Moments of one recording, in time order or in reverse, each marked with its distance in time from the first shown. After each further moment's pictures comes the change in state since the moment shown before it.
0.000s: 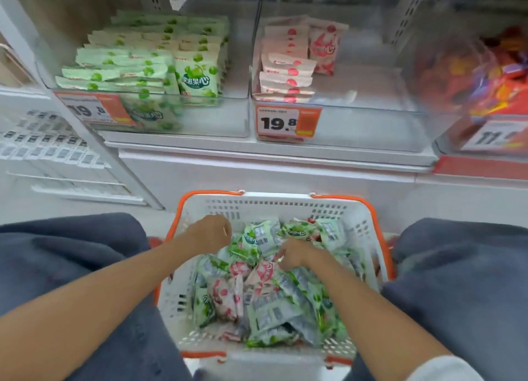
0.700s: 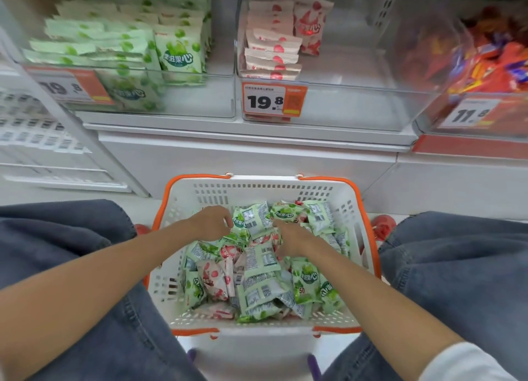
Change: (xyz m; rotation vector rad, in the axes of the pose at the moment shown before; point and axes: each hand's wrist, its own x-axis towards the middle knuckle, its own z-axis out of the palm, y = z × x) left_hand -0.004 0.019 0.012 -0.111 -0.148 0.091; right_hand -0.039 0.007 0.007 0.005 0.146 -0.031
